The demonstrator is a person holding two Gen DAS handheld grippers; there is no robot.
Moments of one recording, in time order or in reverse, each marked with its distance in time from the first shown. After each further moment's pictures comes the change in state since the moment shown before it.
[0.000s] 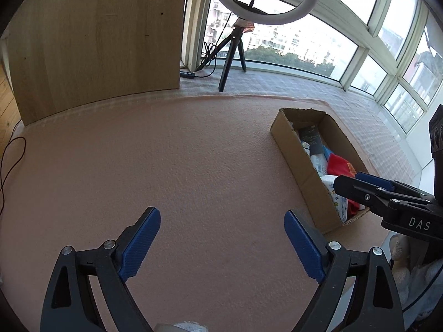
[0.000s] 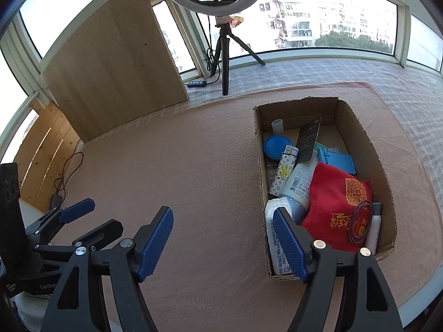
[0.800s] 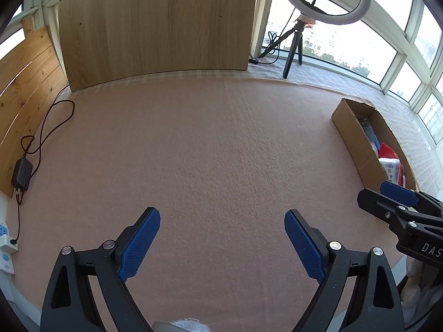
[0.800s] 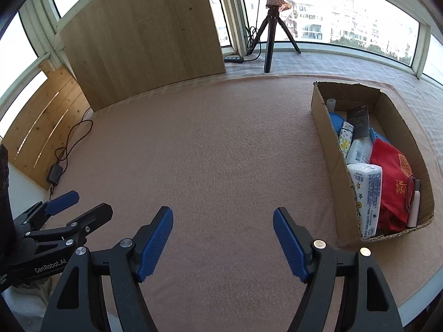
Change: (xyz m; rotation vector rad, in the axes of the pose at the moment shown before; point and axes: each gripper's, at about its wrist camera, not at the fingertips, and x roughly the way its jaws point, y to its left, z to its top) left arm -0.021 0.091 -0.050 -0.084 0.035 0.162; right arm 0.028 0.092 -0.048 -0.090 0.041 -0.021
